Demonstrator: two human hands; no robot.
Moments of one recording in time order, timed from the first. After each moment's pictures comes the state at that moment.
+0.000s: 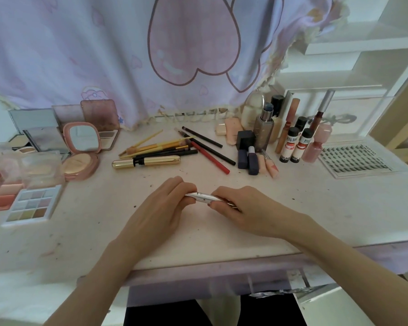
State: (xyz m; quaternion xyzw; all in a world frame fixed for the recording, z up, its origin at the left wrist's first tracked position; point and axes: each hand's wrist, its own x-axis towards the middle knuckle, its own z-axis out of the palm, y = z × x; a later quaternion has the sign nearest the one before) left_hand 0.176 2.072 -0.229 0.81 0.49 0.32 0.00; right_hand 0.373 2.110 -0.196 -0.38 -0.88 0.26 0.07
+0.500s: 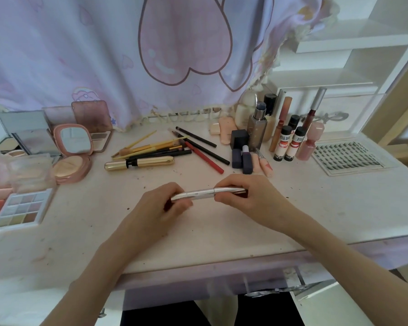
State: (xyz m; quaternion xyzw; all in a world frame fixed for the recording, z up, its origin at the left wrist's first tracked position) left_hand 0.180 2.072 -0.219 0.74 0.57 0.31 0.18; right_hand 0.387 2.114 -0.192 -0.39 -0.82 0.32 0.27
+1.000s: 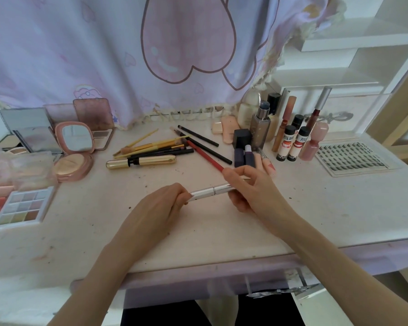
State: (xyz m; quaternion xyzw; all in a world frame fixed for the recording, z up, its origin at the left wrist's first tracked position) left_hand 0.180 2.072 -0.223 0.76 0.60 0.24 0.11; right_hand 0.375 2.113 -0.196 -0.46 -0.55 0.58 0.38
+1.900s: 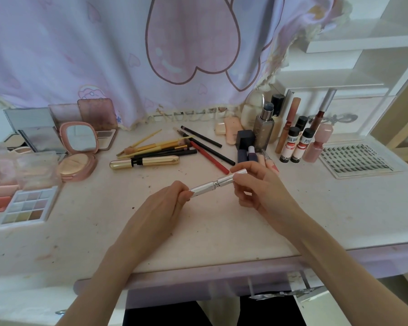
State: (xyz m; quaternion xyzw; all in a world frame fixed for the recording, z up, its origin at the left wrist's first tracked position) left_hand 0.186 2.069 -0.211 0.73 0.63 0.23 0.14; right_hand 0.377 2.118 -0.191 -0.45 -0.50 0.63 0.40
